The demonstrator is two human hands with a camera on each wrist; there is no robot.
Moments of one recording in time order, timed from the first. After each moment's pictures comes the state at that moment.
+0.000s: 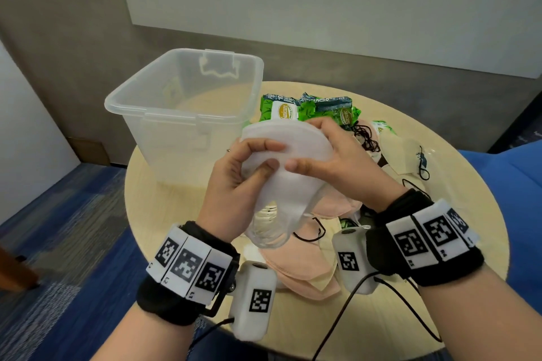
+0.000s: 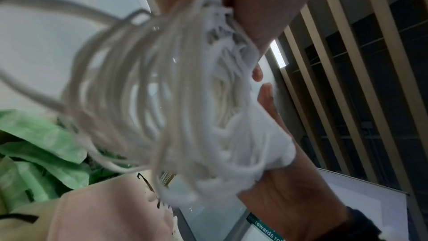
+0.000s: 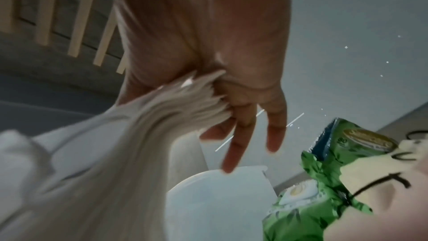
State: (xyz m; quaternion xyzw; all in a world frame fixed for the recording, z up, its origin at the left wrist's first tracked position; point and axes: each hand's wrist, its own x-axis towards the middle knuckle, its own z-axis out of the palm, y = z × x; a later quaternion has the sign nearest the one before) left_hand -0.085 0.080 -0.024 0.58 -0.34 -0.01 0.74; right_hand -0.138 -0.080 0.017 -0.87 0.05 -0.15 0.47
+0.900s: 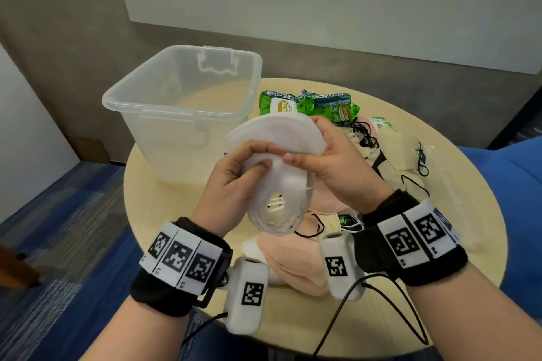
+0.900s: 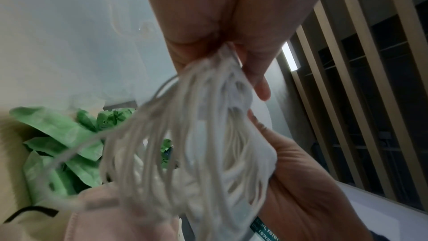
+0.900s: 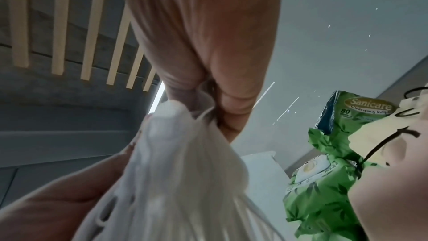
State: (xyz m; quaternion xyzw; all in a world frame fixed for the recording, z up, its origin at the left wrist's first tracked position) left_hand -0.084 0.084 -0.024 0.59 -0.37 -0.05 0.72; right_hand -0.138 -0.063 0.014 -0.73 0.02 -0.15 0.66
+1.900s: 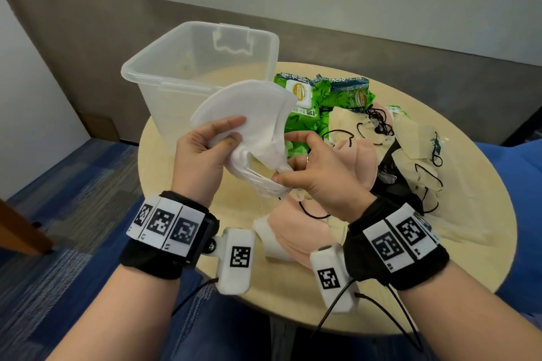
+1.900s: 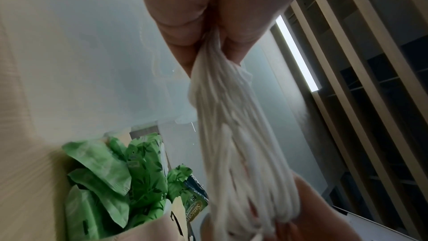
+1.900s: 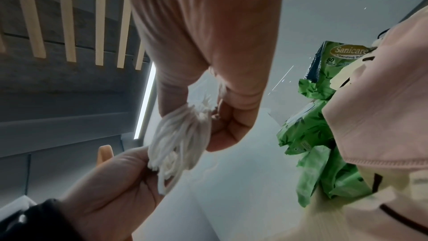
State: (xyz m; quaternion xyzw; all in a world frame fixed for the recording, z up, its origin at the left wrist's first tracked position) left_hand -0.062 0.115 -0.039 0.61 -0.18 0.02 0.78; right_hand -0.139 -0.031 -0.024 -0.72 0.08 -0.04 0.69
